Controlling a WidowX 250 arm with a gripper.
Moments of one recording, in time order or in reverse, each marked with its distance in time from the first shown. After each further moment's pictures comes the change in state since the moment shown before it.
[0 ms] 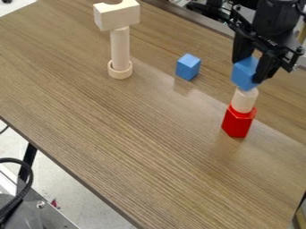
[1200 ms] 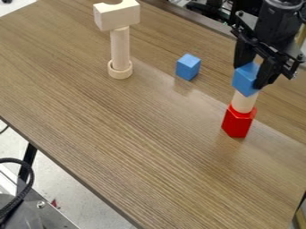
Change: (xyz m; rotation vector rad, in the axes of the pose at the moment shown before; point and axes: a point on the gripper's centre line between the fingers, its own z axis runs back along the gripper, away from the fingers) arm 0.000 -0.002 -0.007 0.009 0.006 -0.016
